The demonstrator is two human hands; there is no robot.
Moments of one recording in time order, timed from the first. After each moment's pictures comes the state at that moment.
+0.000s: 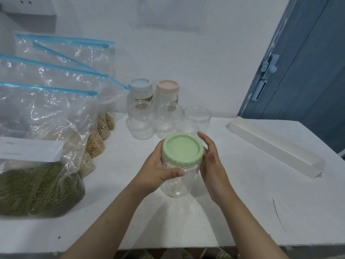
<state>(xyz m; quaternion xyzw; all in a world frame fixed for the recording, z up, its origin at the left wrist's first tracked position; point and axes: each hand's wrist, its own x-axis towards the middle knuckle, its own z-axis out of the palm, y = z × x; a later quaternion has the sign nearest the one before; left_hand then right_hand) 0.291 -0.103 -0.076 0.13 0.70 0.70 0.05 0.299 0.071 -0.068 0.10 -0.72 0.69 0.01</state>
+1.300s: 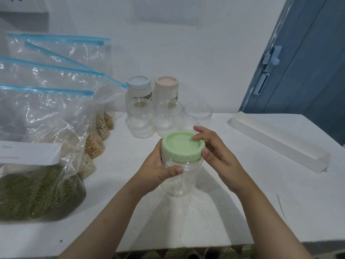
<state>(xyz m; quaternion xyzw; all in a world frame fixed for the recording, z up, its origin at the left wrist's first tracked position) 0.285 -0.110 -0.077 0.14 0.70 0.69 0.08 0.293 0.098 -0.043 0.23 -0.76 0.60 0.01</state>
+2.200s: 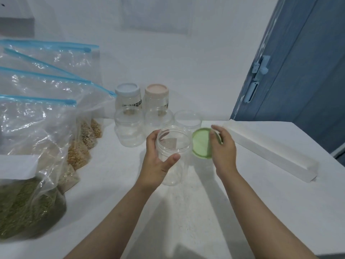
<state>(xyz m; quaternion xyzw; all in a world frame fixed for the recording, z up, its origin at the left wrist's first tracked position) 0.243 -0.067 -0.088 0.11 0.71 0.68 -0.11 0.207 0.125 -0.073 -0.08 -0.74 0.63 0.21</state>
